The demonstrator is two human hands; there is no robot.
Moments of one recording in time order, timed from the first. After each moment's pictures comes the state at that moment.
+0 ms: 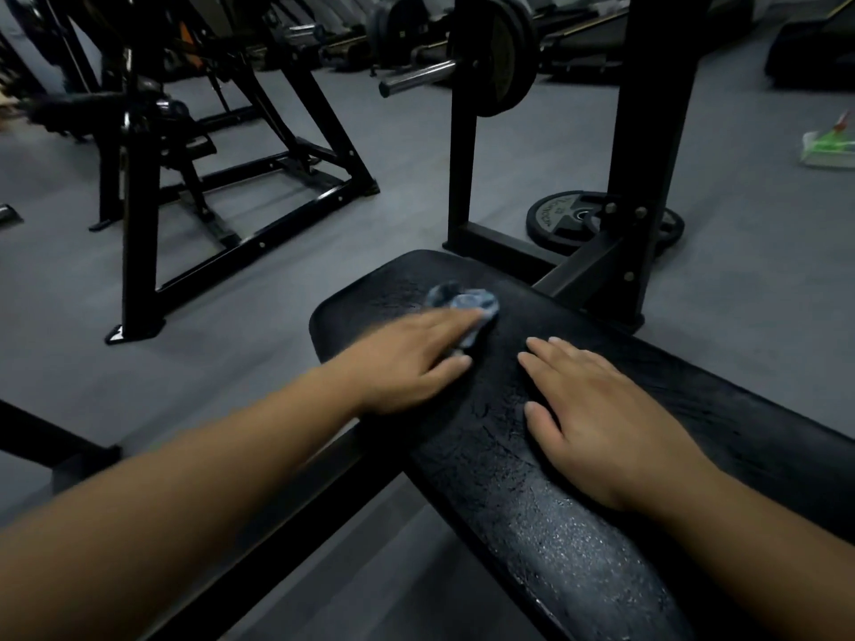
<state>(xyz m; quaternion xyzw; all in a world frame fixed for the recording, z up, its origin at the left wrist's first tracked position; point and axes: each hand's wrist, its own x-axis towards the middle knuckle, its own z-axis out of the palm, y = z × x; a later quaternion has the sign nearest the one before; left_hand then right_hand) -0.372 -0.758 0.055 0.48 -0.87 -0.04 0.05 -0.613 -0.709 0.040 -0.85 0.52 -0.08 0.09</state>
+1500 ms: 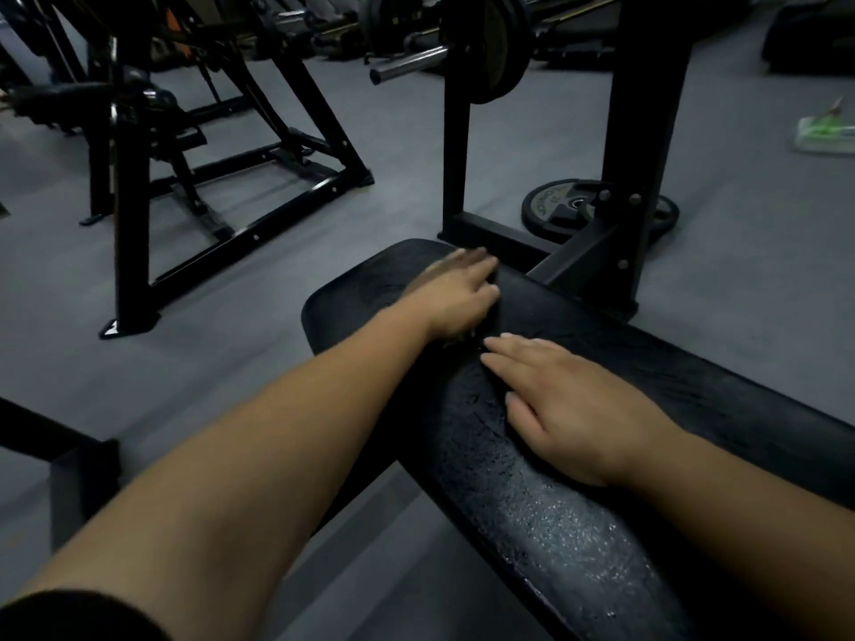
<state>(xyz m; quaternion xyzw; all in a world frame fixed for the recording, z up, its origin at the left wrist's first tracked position) -0.425 -0.834 0.047 0.57 -0.81 -0.10 0.05 -0.609 -0.722 0.034 -0.90 0.41 -0.09 0.10</state>
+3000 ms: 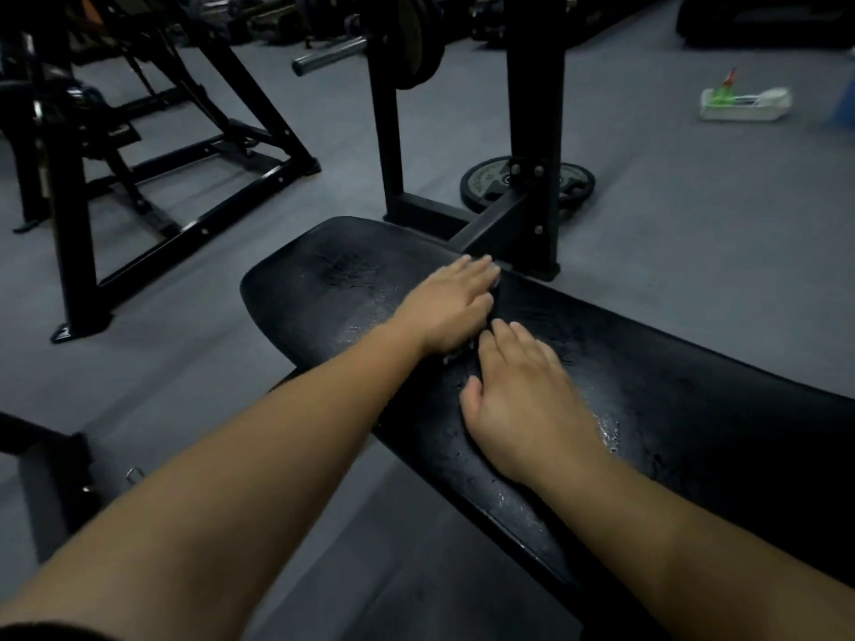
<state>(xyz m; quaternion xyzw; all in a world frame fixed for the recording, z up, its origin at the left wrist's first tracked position) -0.530 -0.740 0.043 0.52 -0.85 -0.11 0.06 -0.651 -0.612 0.040 -0.76 0.63 -0.11 0.11</state>
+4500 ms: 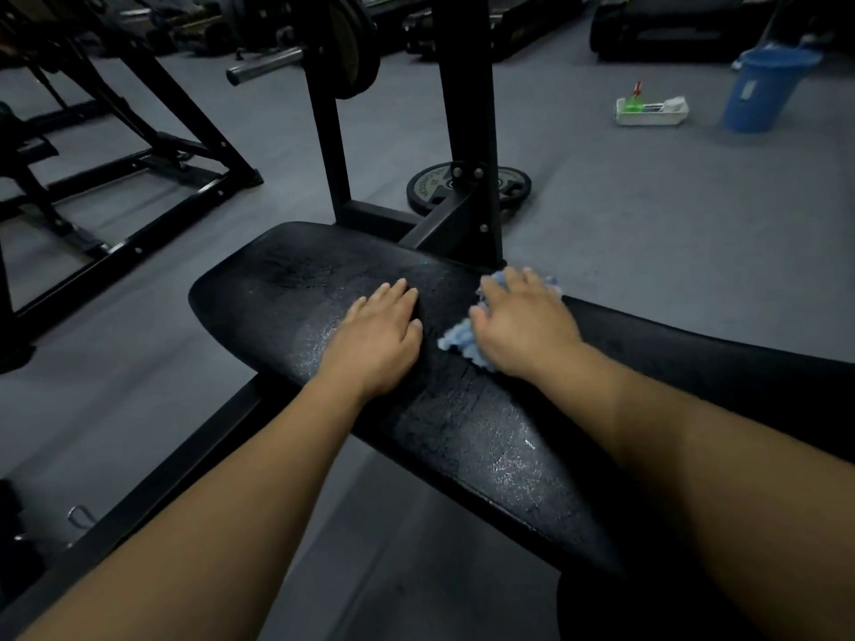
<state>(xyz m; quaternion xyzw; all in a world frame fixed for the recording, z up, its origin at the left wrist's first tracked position) -0.506 -0.679 0.032 0.57 -0.81 -0.07 0.08 -0.703 -0.660 0.041 -0.70 0.71 -0.10 0.07</state>
